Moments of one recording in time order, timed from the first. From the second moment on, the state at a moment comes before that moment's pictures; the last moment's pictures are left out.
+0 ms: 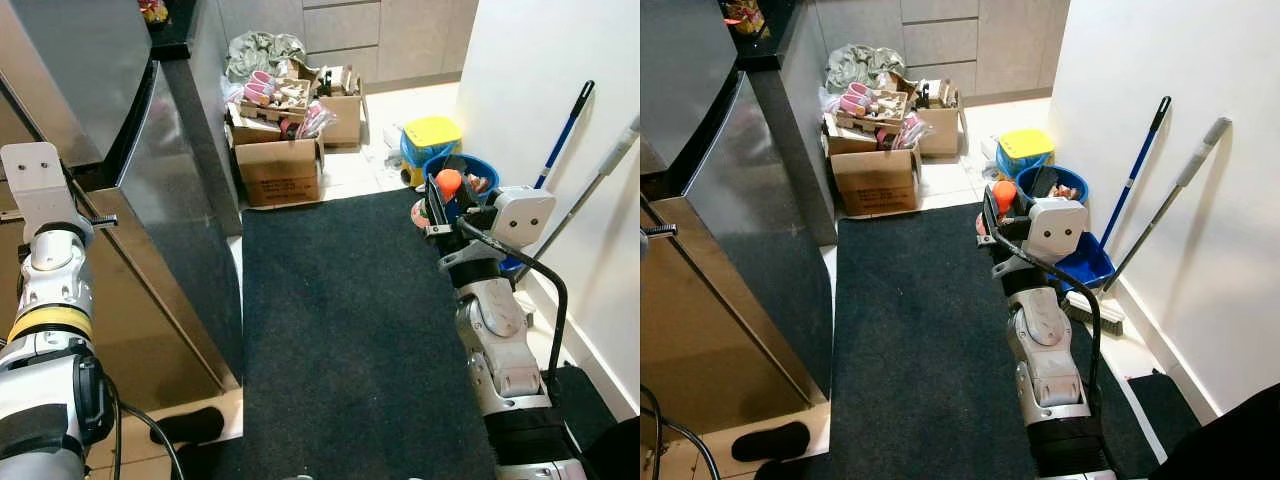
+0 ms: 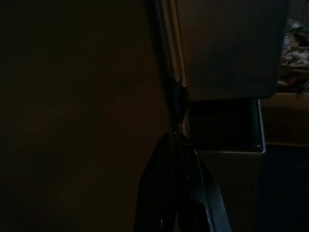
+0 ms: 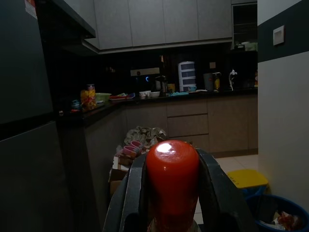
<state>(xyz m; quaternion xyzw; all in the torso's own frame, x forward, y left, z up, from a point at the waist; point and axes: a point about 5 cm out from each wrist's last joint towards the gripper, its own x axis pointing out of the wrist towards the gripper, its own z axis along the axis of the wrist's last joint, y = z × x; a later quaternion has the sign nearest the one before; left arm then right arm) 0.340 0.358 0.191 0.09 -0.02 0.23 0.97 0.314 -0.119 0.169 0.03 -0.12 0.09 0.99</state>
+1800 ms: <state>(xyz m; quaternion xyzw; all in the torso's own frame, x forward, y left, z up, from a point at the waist) 0.341 0.340 0.171 0.06 -0.03 0.20 0.98 0.317 -0.117 0.172 0.03 -0.12 0.10 0.99</state>
